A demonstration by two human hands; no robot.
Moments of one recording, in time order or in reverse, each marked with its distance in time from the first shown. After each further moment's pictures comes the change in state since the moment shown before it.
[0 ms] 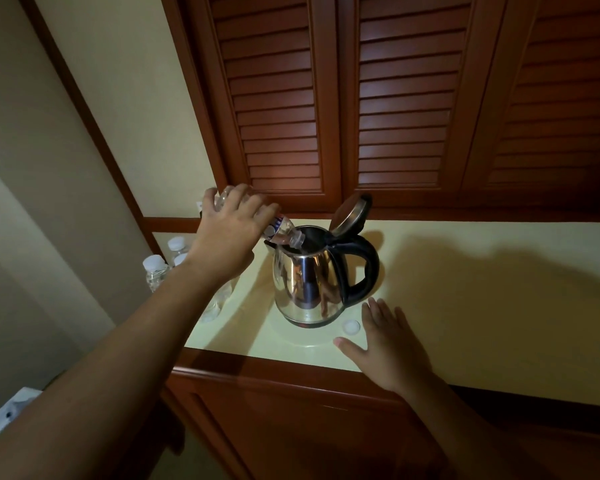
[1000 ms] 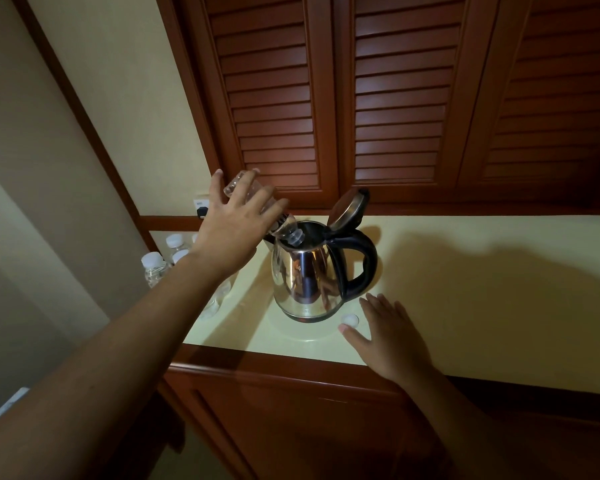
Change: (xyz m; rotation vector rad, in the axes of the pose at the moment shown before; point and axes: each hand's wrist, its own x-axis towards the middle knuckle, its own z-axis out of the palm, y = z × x) left_hand 0.004 0.005 -0.005 0.119 0.020 0.080; right_hand 0.000 0.004 0.004 0.090 0.120 0.009
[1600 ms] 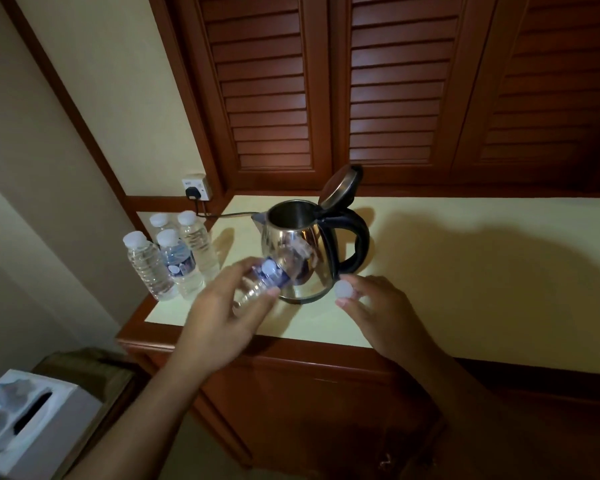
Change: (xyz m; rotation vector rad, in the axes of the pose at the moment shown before) left_hand -0.123 0.078 0.001 -1.235 0.054 -0.415; right_hand -0.012 -0.022 -0.048 0.416 0.120 -0.080
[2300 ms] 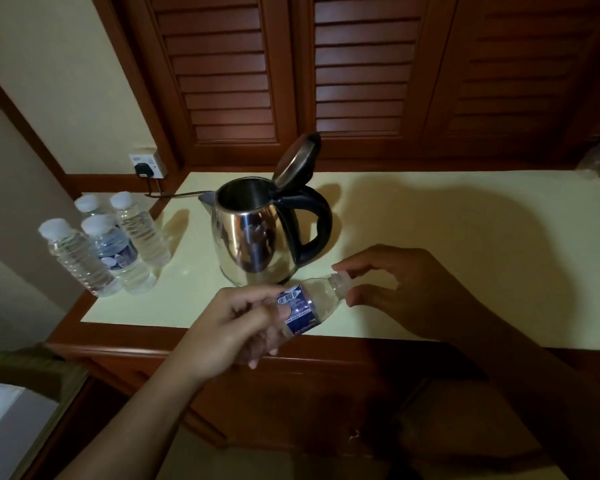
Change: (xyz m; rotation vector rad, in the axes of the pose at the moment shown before) left_hand 0.003 0.023 0.053 -0.705 -0.490 -0.213; right_hand -0.005 0.000 -0.097 0.165 -0.189 -0.095
